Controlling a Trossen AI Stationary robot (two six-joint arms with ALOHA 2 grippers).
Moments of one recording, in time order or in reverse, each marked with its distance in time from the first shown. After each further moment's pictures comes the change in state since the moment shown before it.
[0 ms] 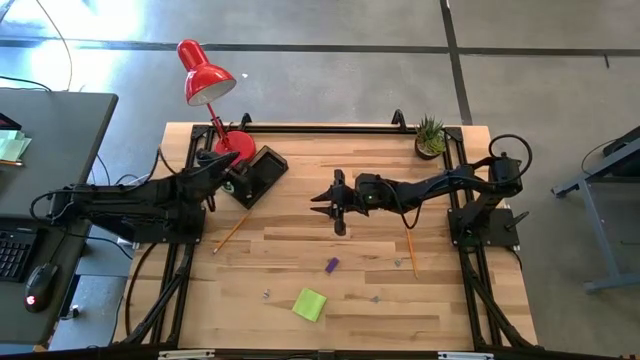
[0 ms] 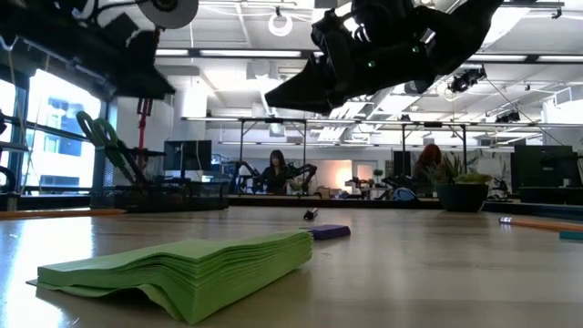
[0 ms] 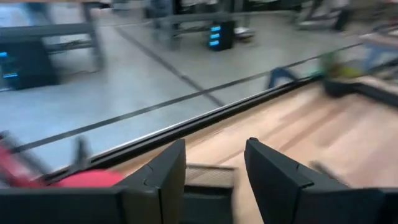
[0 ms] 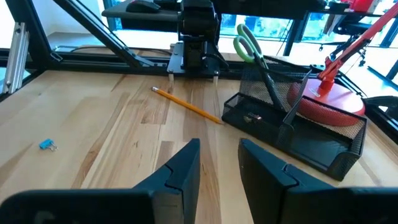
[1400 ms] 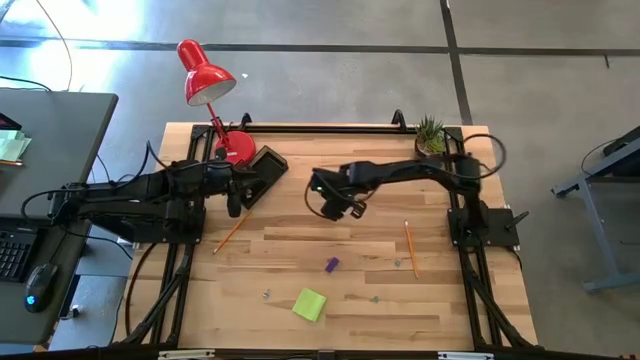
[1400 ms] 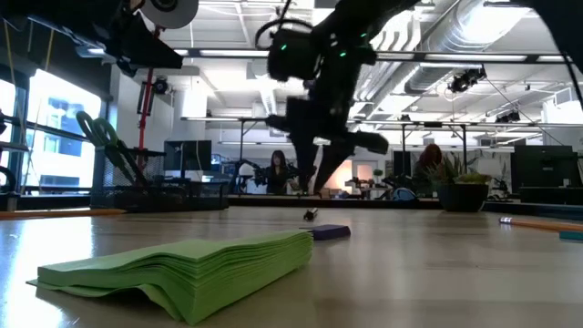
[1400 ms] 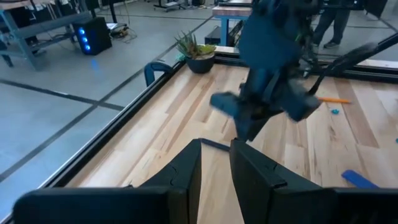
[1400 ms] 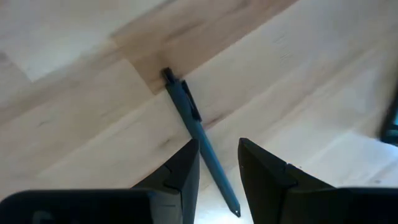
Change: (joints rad) left arm 0.000 0.010 0.135 -0.106 0.508 0.260; right arm -0.079 0.318 0.685 -1.380 0.135 -1.100
